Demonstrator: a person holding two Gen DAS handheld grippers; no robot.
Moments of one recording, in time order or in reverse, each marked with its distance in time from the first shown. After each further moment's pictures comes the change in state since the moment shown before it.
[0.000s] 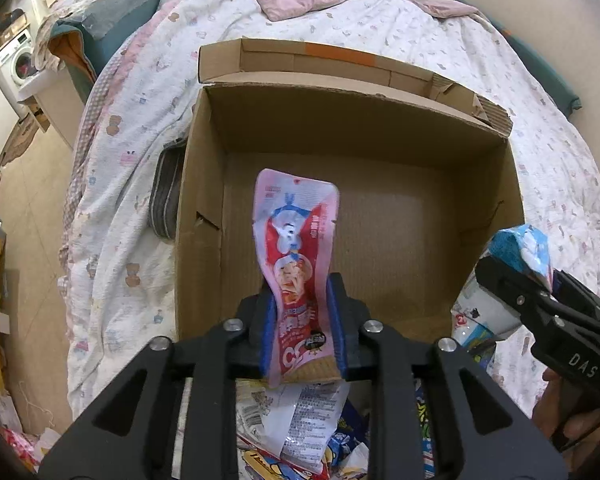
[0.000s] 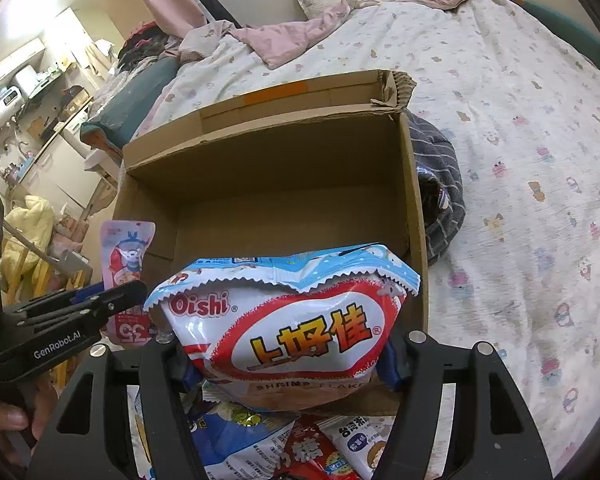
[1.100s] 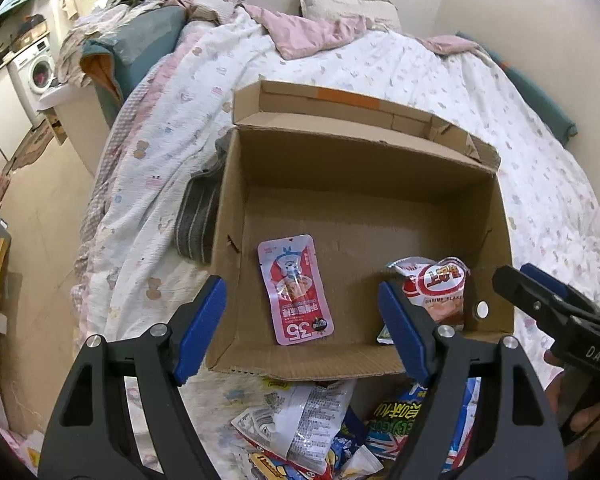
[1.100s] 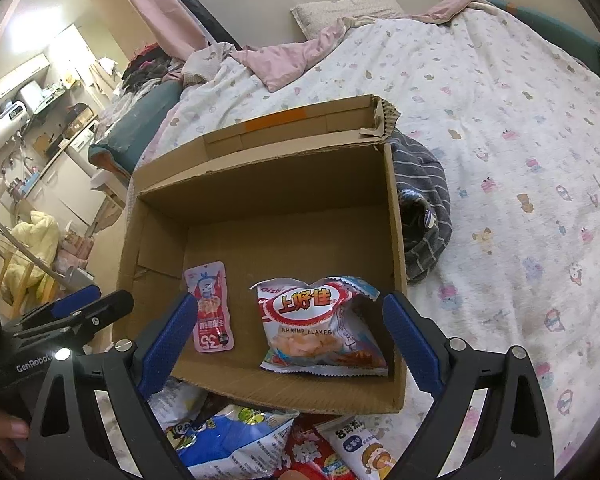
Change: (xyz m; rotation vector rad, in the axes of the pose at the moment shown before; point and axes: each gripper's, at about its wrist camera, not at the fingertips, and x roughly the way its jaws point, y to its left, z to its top) left arm -0.036 0.009 -0.009 -0.040 -0.148 0.016; right arm -0.022 -0.004 0.002 0.014 -0.074 0.017
